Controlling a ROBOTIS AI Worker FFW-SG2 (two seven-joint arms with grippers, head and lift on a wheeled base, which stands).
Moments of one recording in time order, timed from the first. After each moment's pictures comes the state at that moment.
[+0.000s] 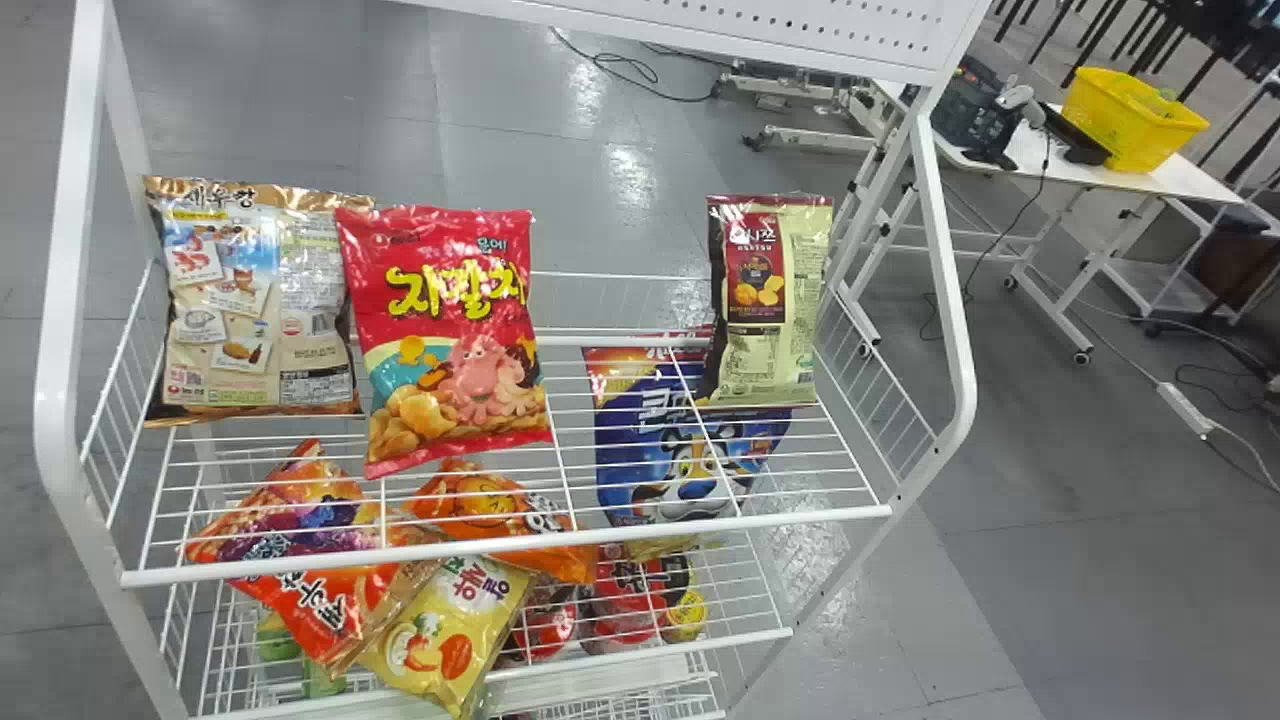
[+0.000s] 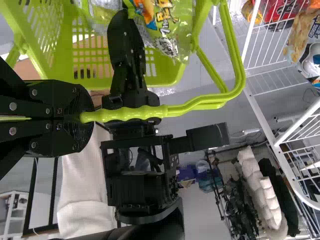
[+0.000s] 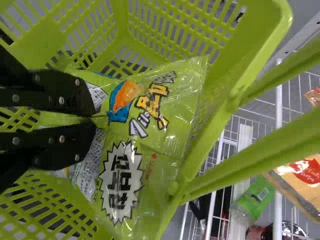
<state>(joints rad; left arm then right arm) 0.66 0.00 -0.12 -2.45 0.51 1.57 -0.49 0.57 -0.31 0.09 -2.24 -0.50 1.38 0.12</state>
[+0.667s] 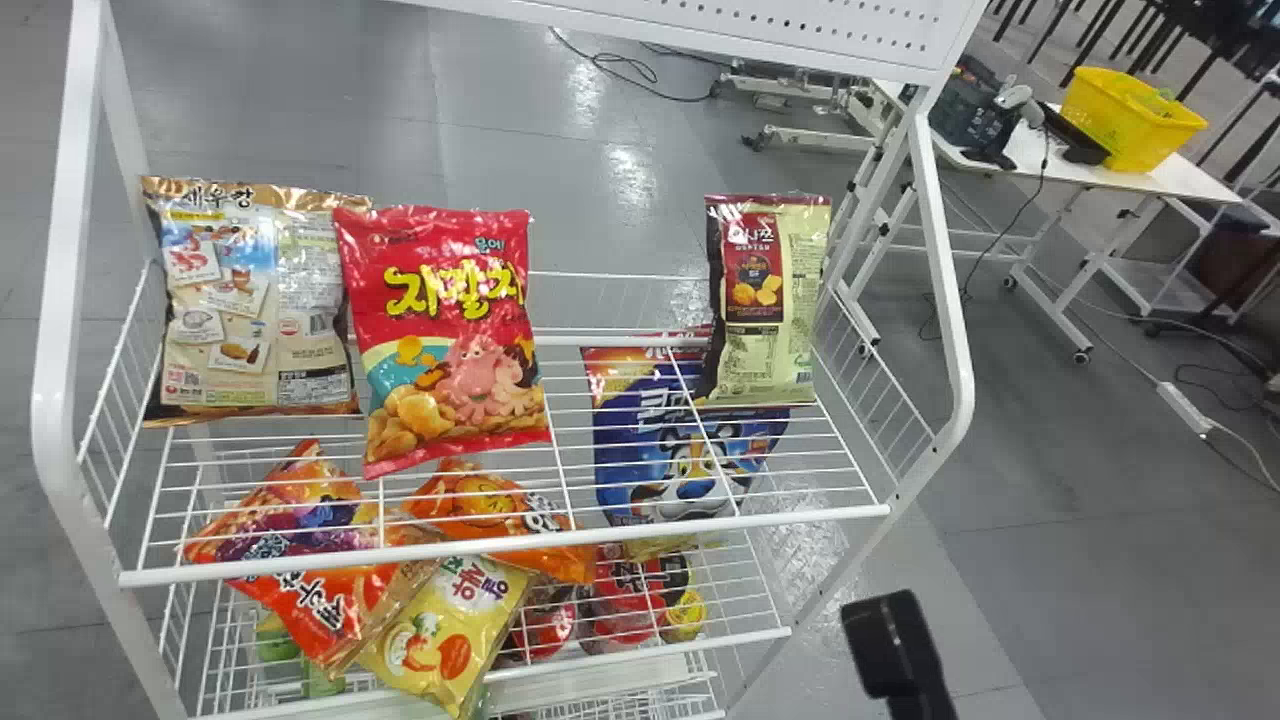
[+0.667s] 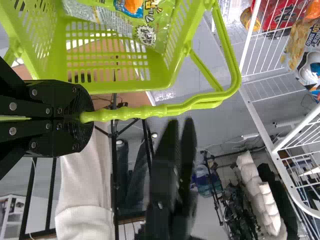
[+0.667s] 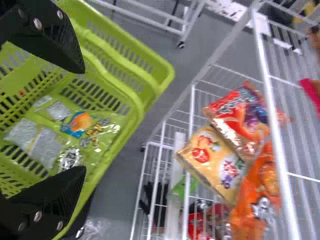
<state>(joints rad) 0.66 0.00 -0.12 -2.44 0.50 1.57 -0.48 0.61 -0.26 -0.35 -2.59 -0.73 1.56 0.25</state>
